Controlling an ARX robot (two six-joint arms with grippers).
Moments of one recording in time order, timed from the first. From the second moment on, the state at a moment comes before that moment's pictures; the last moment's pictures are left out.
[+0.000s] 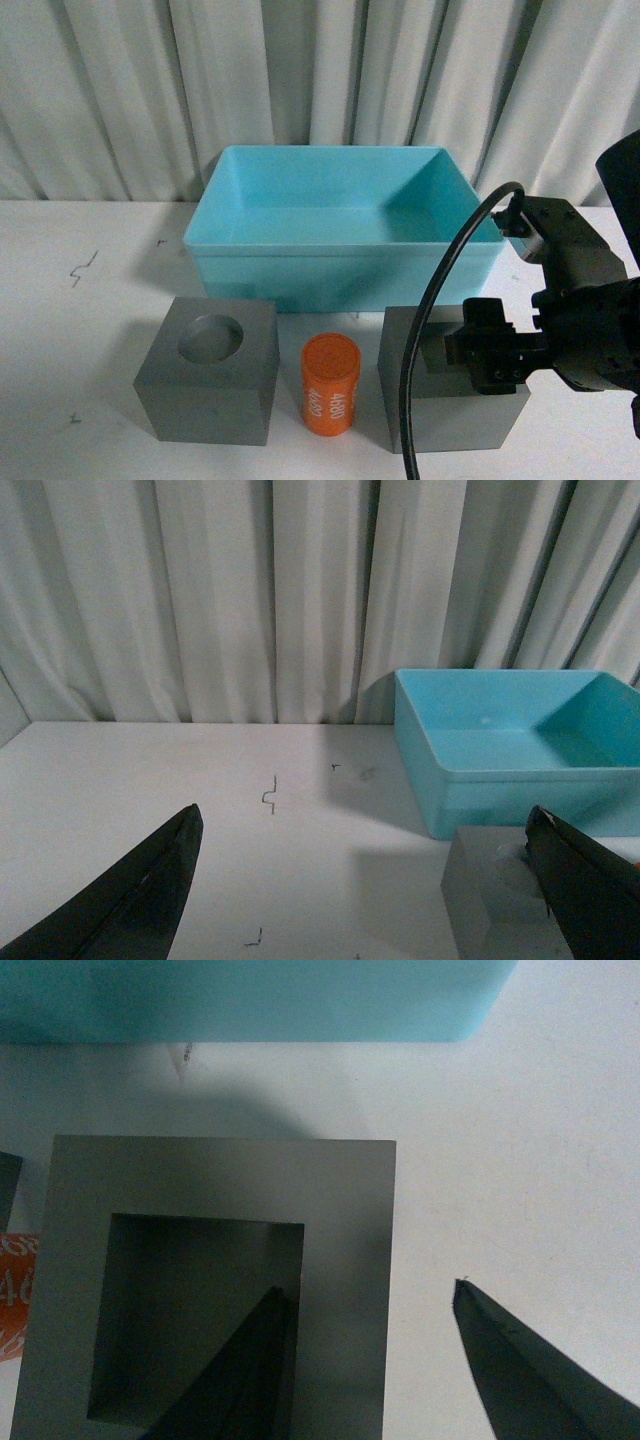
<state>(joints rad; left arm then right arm) 0.00 0.01 0.01 0.00 0.00 -0.01 0.27 1.83 0.78 0.15 -0.04 0.18</state>
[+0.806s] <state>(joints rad) 0.00 0.01 0.01 0.00 0.00 -0.01 0.26 2.13 1.63 -0.04 0.09 0.07</state>
